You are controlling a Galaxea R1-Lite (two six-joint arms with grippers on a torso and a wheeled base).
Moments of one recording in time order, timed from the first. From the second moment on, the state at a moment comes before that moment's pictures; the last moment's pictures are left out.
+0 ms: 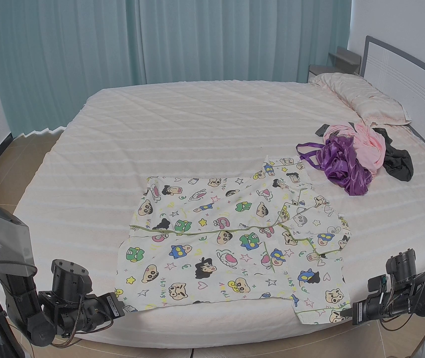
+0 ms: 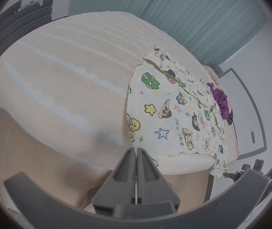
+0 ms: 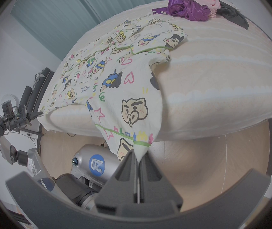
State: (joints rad) left arm -0.34 2.04 -0.02 -1.19 0.00 -0.75; right arm 0.12 1.99 -0.02 -0.94 0.26 0.13
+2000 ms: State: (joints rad) left arm -0.26 2.02 -0.04 -1.31 0.02 -0.74; right arm 0.11 1.84 -0.02 -0.77 0.20 0.04
